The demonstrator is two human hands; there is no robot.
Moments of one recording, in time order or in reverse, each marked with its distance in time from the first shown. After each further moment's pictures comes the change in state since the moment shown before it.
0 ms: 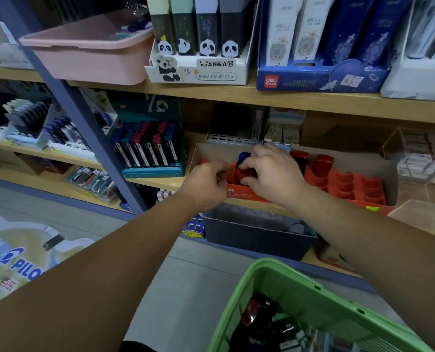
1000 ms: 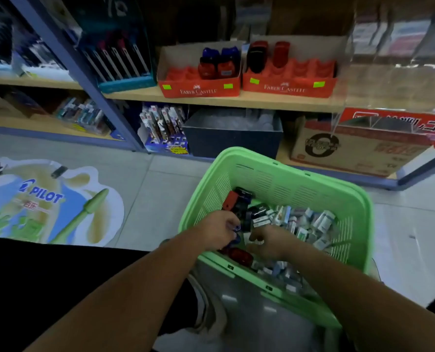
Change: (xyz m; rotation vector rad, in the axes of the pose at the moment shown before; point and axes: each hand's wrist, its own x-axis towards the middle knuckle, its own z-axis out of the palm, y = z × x) left_hand -0.252 -0.012 0.191 0.110 -0.595 -0.257; right_hand -0.350 -0.011 0.154 0.362 -0.887 0.307
